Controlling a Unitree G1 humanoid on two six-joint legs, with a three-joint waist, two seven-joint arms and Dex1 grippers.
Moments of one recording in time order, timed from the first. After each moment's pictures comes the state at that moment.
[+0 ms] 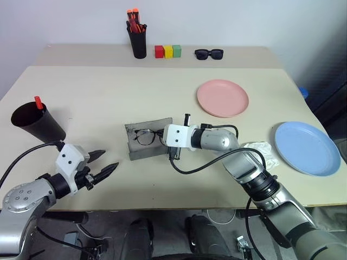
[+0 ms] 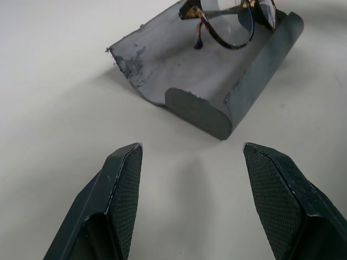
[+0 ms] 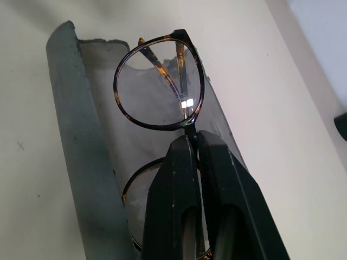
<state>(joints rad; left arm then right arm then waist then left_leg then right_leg) 0.26 0.70 0.36 -0.49 -0.43 0.45 -0.78 -0.64 -0.37 0.50 -0.02 -0.22 0.16 0.74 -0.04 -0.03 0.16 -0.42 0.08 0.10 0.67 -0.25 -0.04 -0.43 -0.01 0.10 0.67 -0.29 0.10</state>
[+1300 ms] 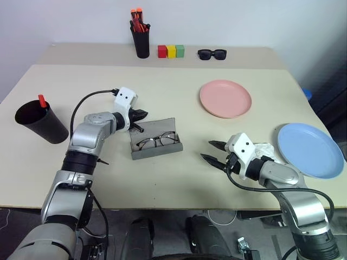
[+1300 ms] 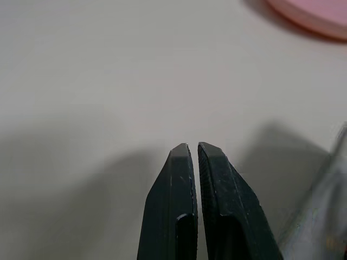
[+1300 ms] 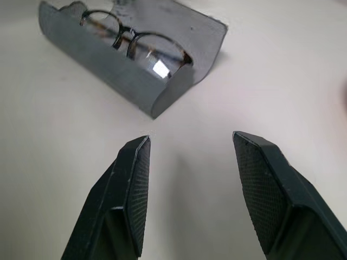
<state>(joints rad) -0.76 0.48 -0.10 0.38 -0.25 0.62 -0.68 -0.05 -0.51 0.01 -0.53 0.18 0.55 0.72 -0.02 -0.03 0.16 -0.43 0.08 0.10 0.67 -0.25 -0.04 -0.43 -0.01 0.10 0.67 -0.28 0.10</state>
